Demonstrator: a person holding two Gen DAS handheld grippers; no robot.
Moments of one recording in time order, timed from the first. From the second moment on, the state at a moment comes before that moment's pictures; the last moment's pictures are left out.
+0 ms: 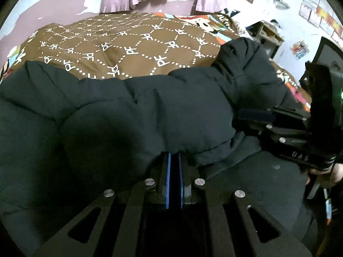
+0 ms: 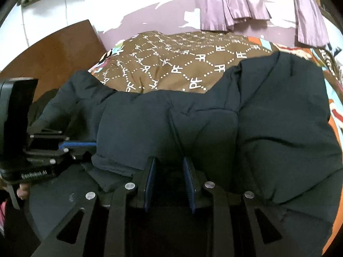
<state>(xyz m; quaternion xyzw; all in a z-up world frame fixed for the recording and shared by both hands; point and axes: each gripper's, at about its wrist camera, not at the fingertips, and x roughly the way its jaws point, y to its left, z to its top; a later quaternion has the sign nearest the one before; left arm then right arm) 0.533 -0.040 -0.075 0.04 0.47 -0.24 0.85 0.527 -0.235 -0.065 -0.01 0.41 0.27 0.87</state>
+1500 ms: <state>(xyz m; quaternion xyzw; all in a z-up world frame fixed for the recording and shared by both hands) 0.529 0.030 -0.019 -0.08 0.29 -0.17 0.94 0.559 -0.256 -0.009 0.06 0.36 0.24 0.90</state>
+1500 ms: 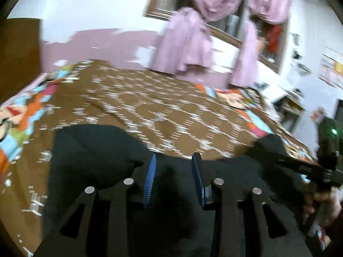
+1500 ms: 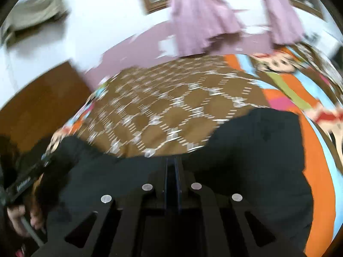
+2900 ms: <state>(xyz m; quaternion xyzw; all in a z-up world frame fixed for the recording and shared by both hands) 0.319 0.030 0.044 -0.06 0.36 -0.12 0.92 0.348 -0.270 0.074 -0.01 0.31 0.31 0.90</state>
